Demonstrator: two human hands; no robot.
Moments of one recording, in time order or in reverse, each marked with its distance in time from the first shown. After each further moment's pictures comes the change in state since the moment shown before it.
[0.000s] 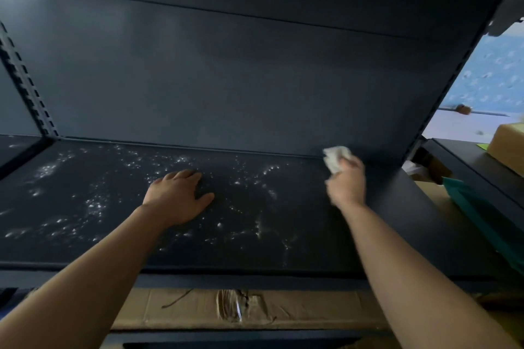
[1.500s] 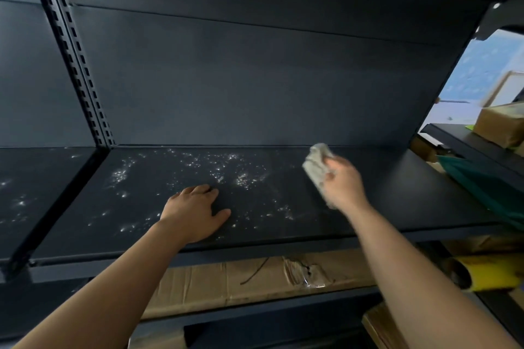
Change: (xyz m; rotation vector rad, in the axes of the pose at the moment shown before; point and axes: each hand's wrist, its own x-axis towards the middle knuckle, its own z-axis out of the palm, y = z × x) left_hand -0.063 -0.120 -0.010 0.004 -0.079 0.190; right_hand -0.134 -0.114 0.023 -0.056 -0.018 -0.164
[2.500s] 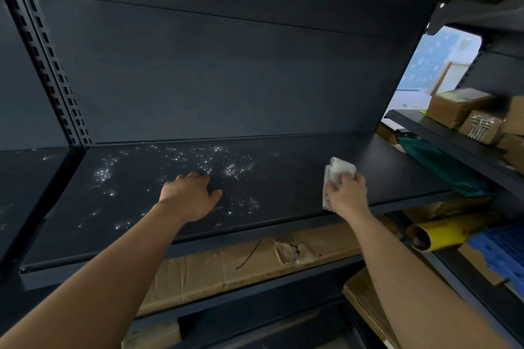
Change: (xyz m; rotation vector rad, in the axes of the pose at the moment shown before) left_hand 0.012 -0.003 -0.010 -0.001 -0.019 0.035; right_hand -0.055 0.031 -0.014 -0.215 0.016 0.414
